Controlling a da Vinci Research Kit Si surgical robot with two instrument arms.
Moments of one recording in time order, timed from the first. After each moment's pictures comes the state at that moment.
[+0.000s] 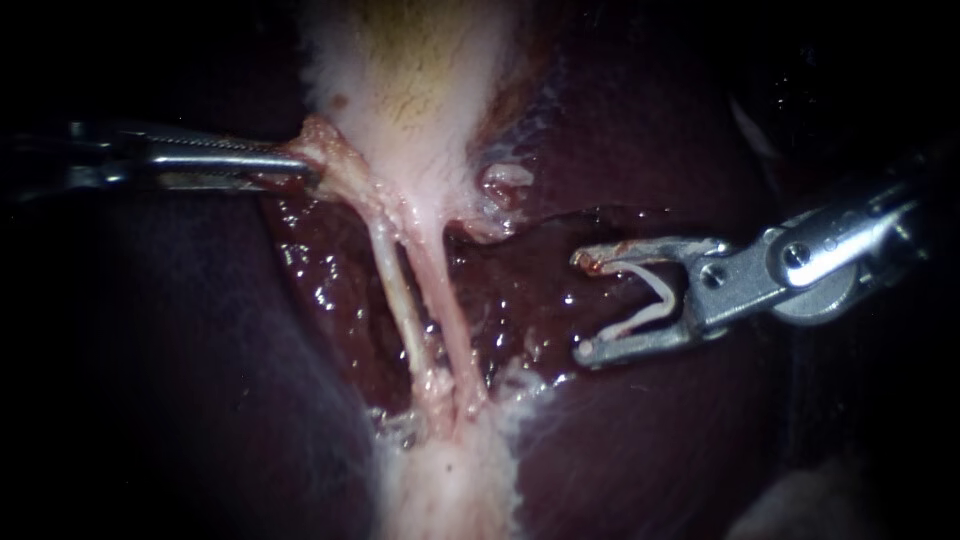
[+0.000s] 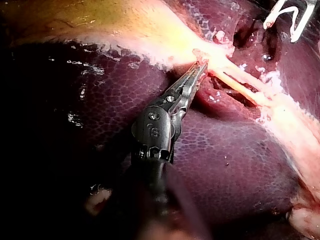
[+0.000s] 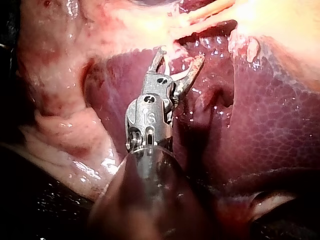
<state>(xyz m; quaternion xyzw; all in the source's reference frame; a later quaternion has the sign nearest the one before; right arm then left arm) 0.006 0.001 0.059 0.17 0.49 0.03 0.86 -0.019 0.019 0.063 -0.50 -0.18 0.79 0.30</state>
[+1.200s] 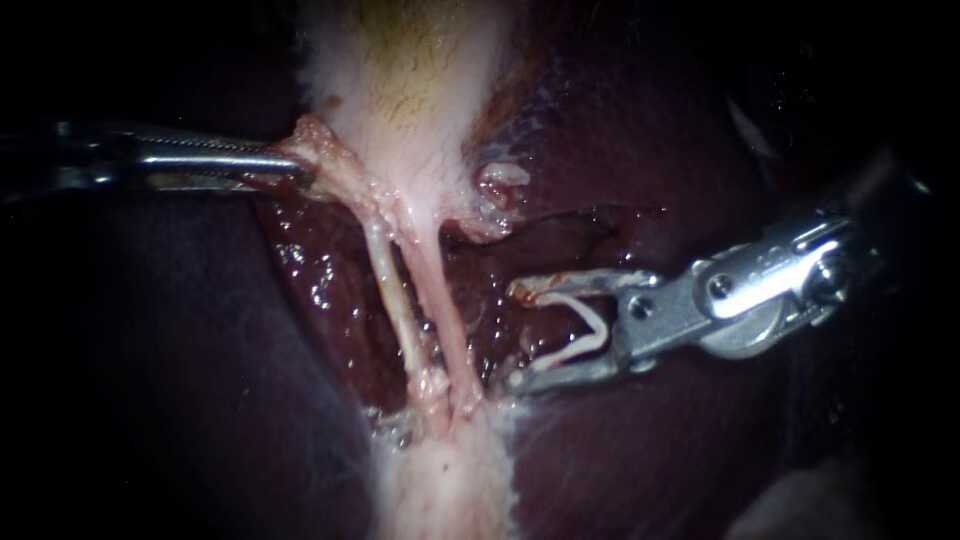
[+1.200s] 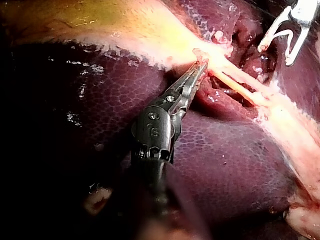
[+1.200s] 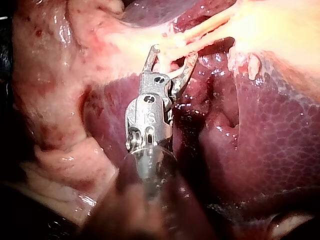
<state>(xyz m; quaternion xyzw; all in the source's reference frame) 0.013 -0.003 0.060 0.21 0.49 0.05 0.85 -0.019 0.018 0.062 -0.50 -0.18 0.79 0.30</state>
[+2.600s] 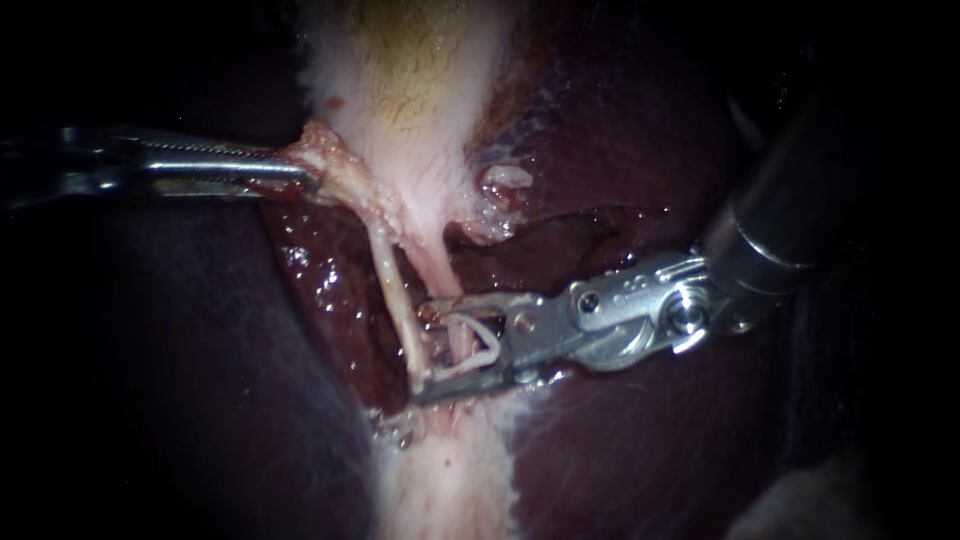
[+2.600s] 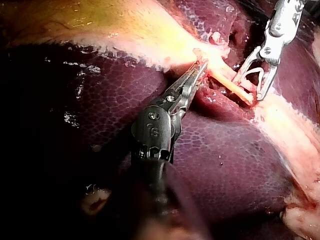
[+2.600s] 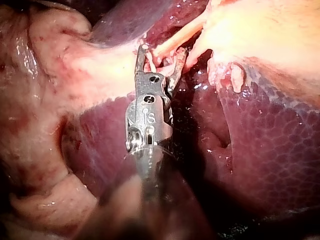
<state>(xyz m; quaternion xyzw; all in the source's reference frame) 0.019 -0.004 0.069 0.23 0.47 0.09 0.85 -0.020 0.018 0.061 -0.50 -0.17 0.79 0.31</state>
